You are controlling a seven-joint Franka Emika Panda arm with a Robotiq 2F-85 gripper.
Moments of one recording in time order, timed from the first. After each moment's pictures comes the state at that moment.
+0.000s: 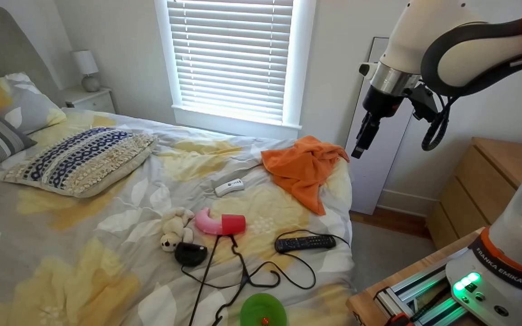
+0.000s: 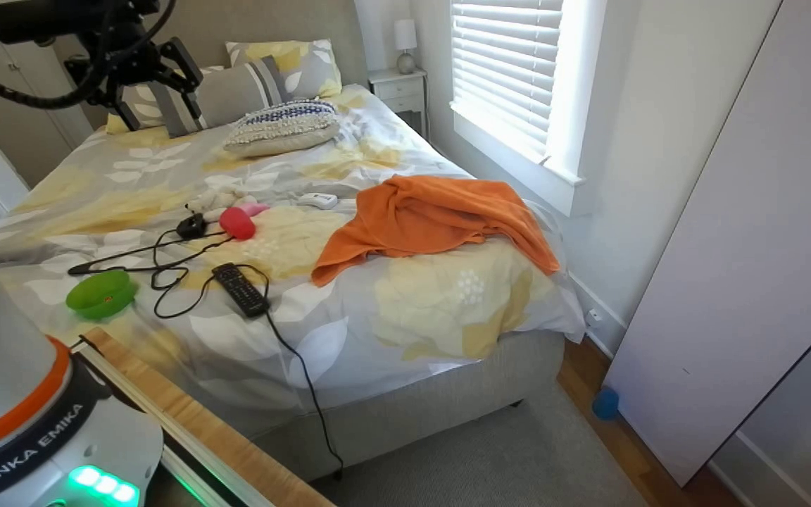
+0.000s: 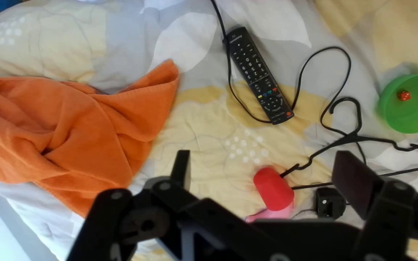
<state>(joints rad) 0.41 -0.66 0.15 -2.74 0.06 2.25 -0.24</state>
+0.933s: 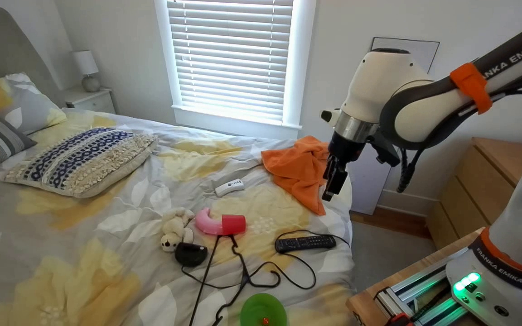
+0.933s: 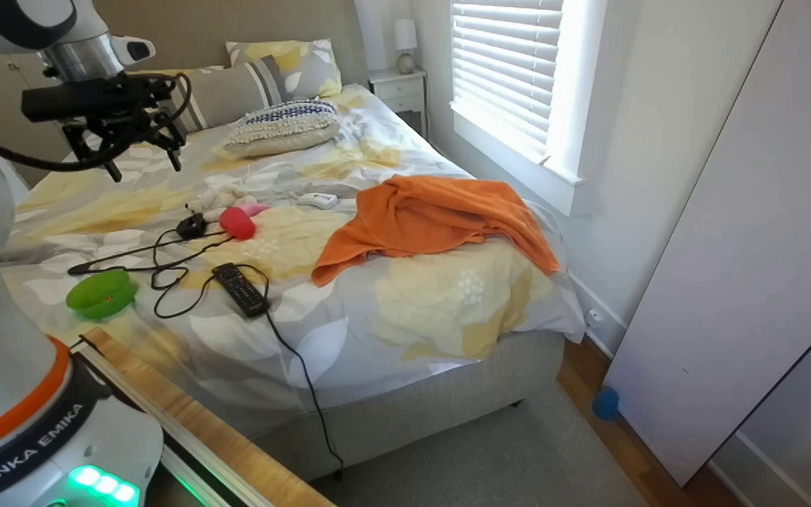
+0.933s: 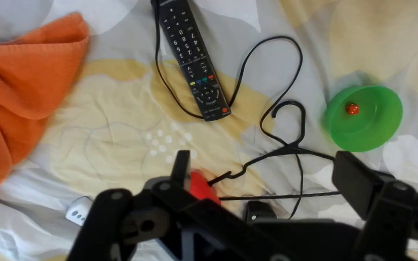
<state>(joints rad) 0.58 -0.32 0.19 -2.74 0.19 2.57 -0.33</state>
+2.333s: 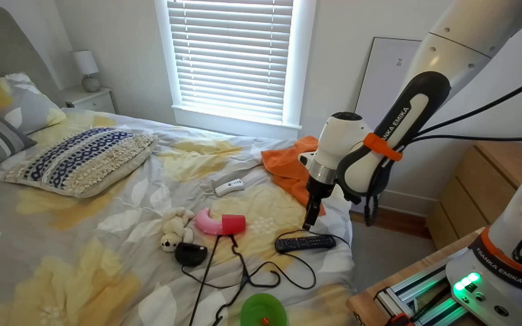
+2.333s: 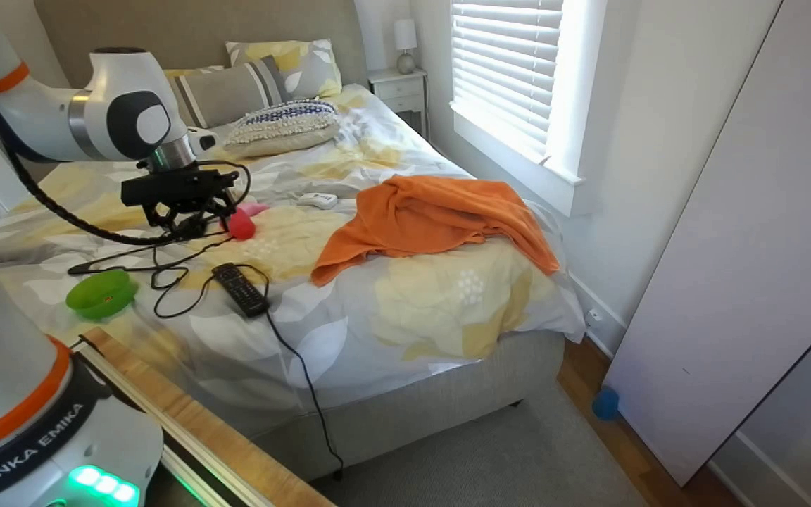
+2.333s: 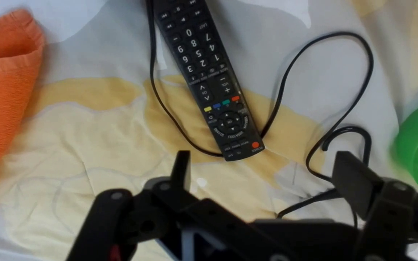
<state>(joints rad) 0.40 0.23 0.30 -2.63 0.10 2.96 -0.32</state>
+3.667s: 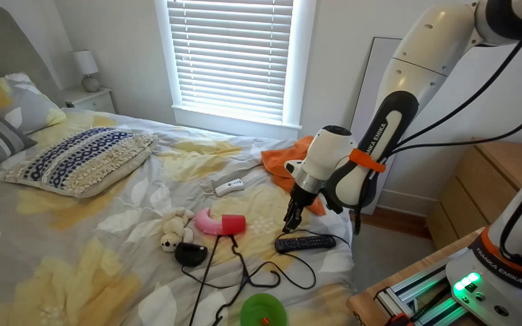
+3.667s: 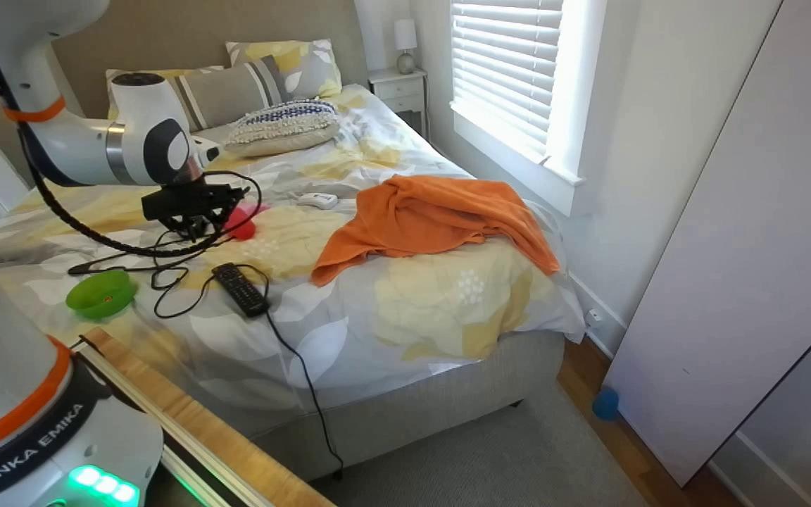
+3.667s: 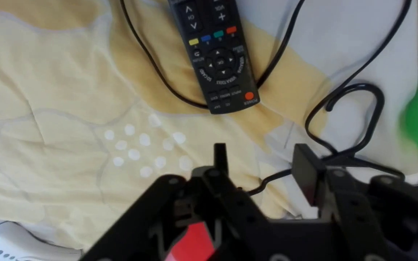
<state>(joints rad) 0.27 0.46 0.41 -2.52 -0.07 3.17 -0.32</state>
